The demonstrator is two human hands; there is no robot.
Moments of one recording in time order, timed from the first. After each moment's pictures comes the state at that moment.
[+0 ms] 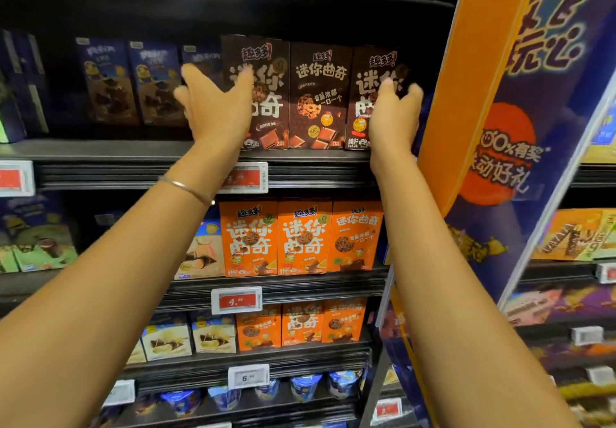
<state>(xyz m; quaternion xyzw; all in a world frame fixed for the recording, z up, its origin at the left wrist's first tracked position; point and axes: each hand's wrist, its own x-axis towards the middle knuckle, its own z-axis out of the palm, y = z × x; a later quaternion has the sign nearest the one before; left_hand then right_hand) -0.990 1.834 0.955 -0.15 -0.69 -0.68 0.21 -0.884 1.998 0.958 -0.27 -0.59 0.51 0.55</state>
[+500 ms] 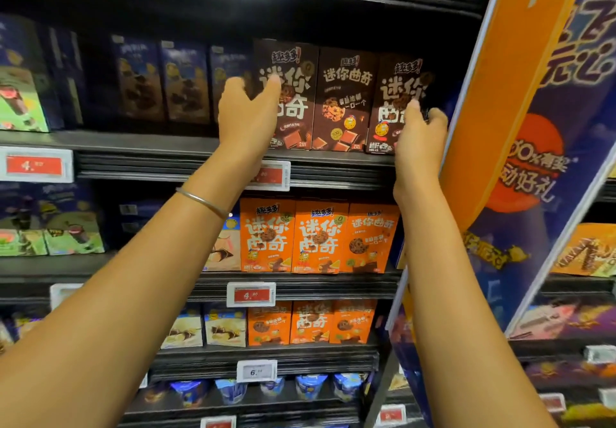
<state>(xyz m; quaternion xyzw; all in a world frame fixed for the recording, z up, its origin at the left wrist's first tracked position) -0.974 1.819 0.949 -0.19 -0.66 -0.72 0.09 -0.862 1.986 0.931 -0.24 -0.60 0.55 0.52</state>
